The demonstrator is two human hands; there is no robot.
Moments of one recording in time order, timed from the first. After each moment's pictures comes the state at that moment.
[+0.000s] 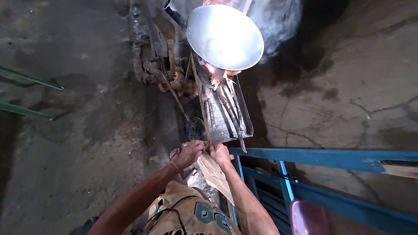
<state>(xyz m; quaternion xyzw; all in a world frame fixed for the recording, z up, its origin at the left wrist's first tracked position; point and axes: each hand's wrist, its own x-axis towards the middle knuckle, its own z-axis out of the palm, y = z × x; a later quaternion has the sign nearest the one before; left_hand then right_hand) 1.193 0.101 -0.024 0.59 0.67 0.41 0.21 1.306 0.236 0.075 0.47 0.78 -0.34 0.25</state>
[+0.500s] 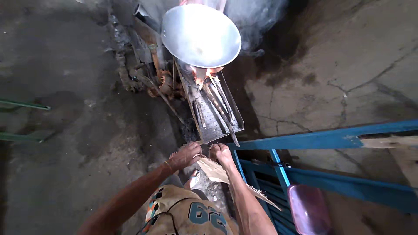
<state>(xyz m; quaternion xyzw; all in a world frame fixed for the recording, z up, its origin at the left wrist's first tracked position) 1.186 0.115 -0.006 0.69 0.59 0.30 0.29 1.363 0.246 0.049 0.56 0.64 -0.52 0.05</state>
